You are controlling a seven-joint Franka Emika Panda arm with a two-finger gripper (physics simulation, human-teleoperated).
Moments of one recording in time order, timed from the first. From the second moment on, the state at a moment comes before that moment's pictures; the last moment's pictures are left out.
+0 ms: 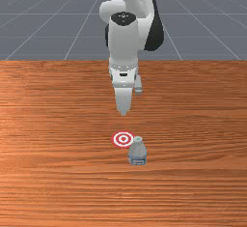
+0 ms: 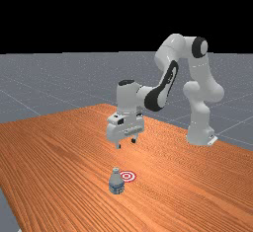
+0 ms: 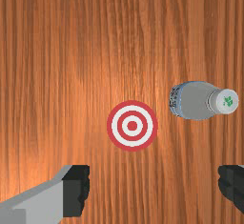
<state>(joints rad) 0.00 0.39 0.00 -1.96 0.00 2.36 -0.79</state>
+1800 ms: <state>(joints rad) 0.00 0.36 0.00 -1.97 0.00 2.33 -0.79</state>
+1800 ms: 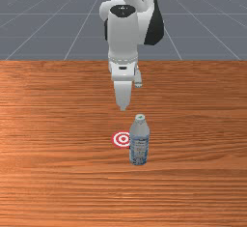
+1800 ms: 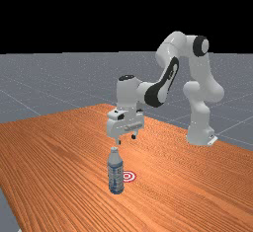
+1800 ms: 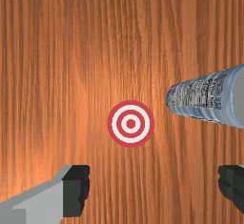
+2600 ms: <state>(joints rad) 0.00 0.36 0.00 -1.96 0.00 2.32 -0.79</state>
